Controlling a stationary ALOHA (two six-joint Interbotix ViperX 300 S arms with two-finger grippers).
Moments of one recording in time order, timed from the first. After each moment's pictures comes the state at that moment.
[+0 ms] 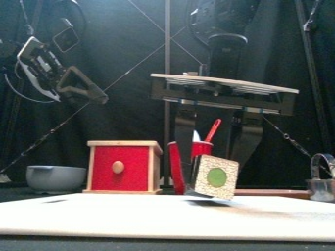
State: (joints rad) left arm 0.04 -0.47 1.19 0.00 -0.44 0.00; right arm 0.34 0.40 0.11 -0.48 1.09 2.24
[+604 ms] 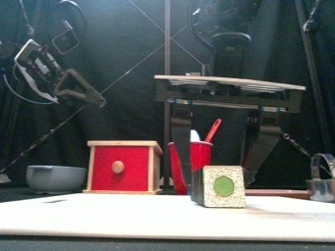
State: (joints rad) left arm 0.04 -0.47 1.19 0.00 -0.42 0.00; right arm 0.35 0.40 0.11 -0.46 1.10 2.24
